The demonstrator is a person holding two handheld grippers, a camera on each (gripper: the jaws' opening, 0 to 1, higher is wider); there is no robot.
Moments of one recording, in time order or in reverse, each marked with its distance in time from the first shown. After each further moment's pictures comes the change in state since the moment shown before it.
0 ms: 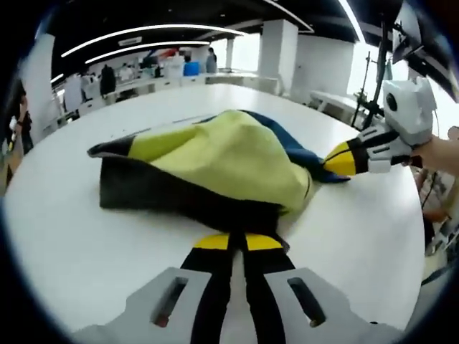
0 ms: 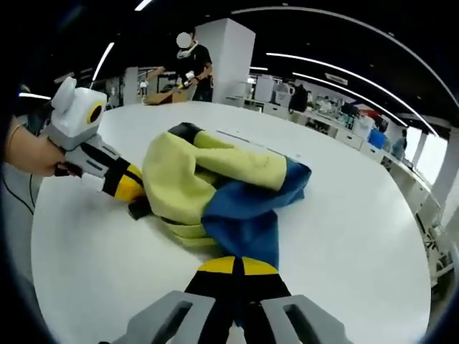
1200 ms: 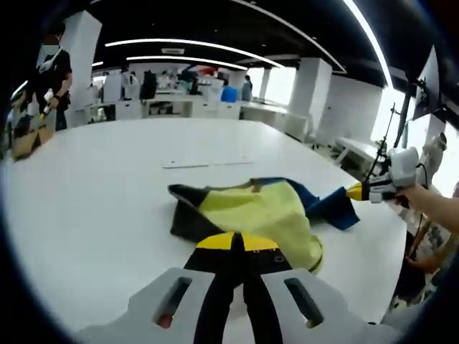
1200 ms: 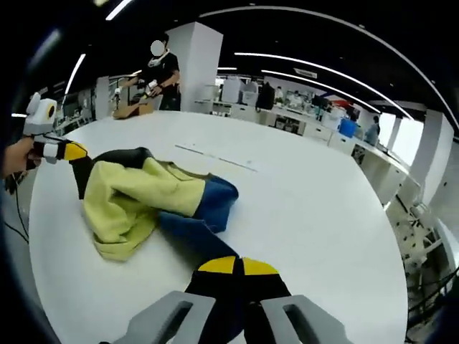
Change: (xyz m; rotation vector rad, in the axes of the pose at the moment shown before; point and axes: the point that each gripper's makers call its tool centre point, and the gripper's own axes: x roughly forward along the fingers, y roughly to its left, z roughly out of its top) left arm -0.111 0.075 0.048 -0.249 -0.184 0.133; right arm -0.045 -0.077 0.012 0.110 0.022 -0.155
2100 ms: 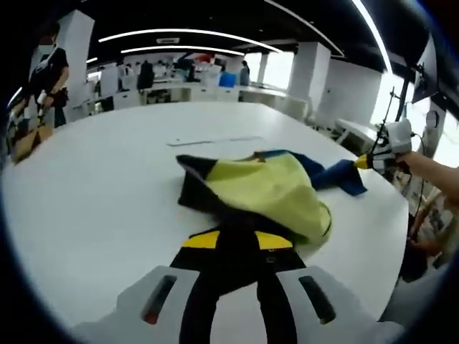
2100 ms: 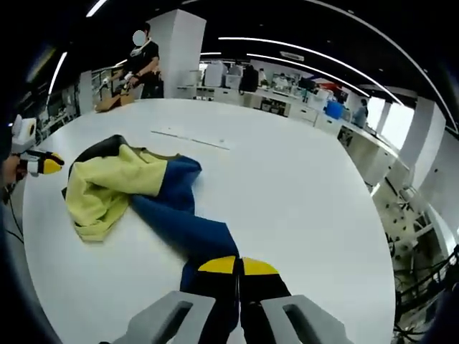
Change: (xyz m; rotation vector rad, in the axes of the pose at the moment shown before) left arm -0.005 -0.005 -0.047 0.076 0.114 -0.036; right arm -0.015 -0.031 -0.020 0.033 0.086 -0.057
